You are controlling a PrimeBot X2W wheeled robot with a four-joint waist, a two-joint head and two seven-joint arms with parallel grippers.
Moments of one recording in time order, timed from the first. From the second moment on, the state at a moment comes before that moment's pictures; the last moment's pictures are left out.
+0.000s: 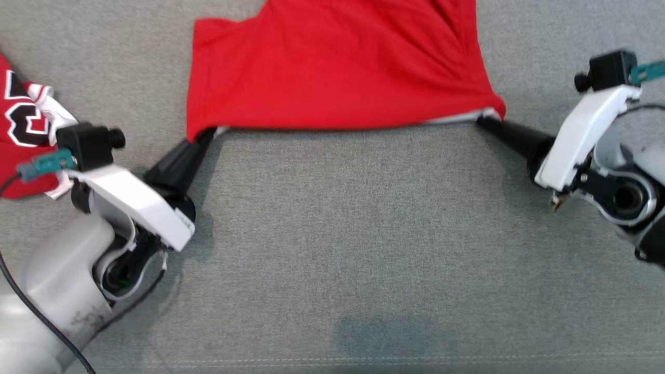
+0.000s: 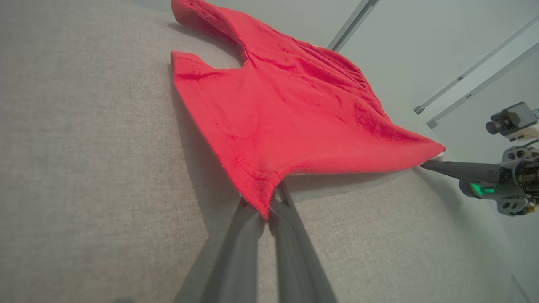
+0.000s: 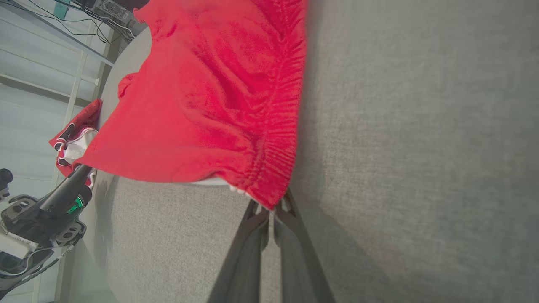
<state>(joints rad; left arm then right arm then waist) -0.85 0.61 -1.06 0.36 -1.37 -0.12 -0.25 -1.07 -0.61 1.14 0.46 1.65 0.13 0.20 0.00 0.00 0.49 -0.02</state>
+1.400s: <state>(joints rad) -0.29 0.50 -1.01 0.43 -1.27 -0.12 -0.25 -0.58 -0.70 1.26 0.31 1.71 0.13 0.13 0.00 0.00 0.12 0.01</state>
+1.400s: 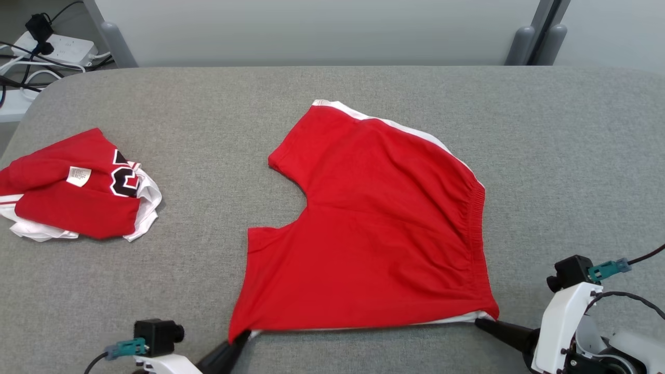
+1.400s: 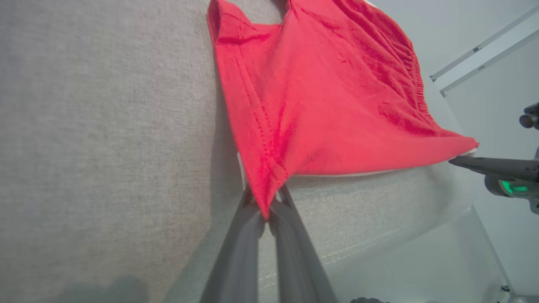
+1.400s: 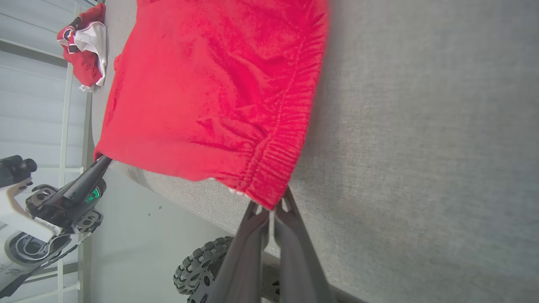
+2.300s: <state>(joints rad) -0.92 0.68 -1.01 0.22 -1.67 -0.04 0.64 -1.18 -0.69 1.16 0.38 1.94 0.13 0.34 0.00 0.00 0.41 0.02</state>
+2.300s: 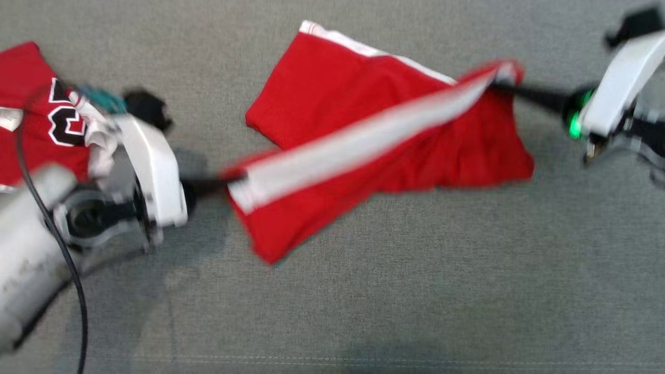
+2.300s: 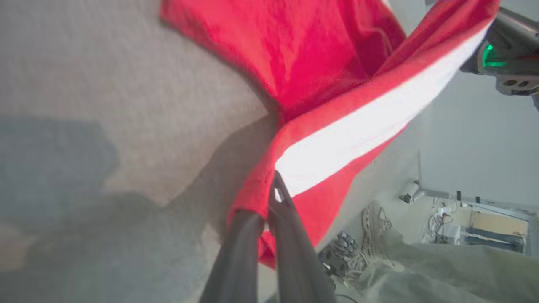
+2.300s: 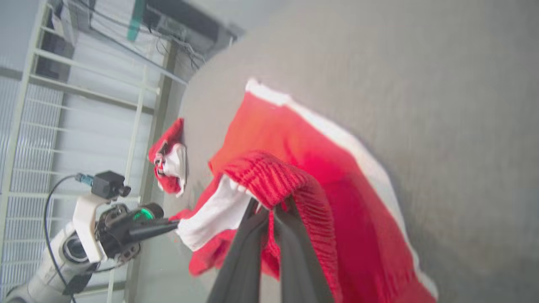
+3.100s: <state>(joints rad) -1.14 0.60 -1.12 0.43 -1.32 -0.13 -0.23 -1.26 -0.60 1.17 0.55 1.81 0.13 0.14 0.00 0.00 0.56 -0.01</state>
